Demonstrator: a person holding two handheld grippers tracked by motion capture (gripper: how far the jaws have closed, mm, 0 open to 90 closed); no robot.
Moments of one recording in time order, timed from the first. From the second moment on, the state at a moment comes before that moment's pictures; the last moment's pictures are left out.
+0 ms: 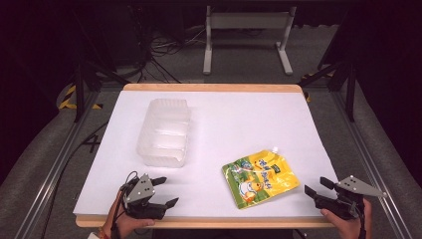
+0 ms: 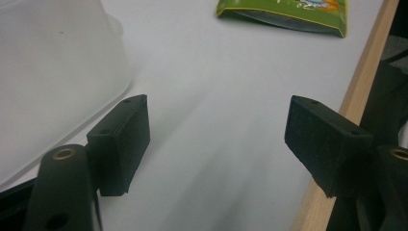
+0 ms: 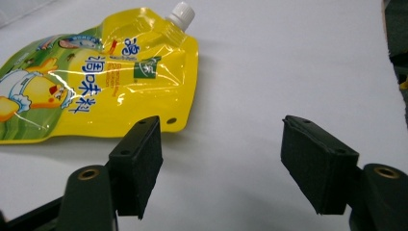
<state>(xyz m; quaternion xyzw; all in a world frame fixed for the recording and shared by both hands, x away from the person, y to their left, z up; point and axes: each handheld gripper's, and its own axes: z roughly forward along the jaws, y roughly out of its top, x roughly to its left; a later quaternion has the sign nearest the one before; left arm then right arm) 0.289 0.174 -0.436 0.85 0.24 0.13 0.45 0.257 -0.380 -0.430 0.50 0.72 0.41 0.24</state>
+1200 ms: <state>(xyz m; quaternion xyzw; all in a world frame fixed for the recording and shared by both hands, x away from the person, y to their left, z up) 0.322 0.096 -0.445 0.89 0.19 0.06 0.41 0.298 -0.300 -0.450 0.48 0.74 0.47 0.02</state>
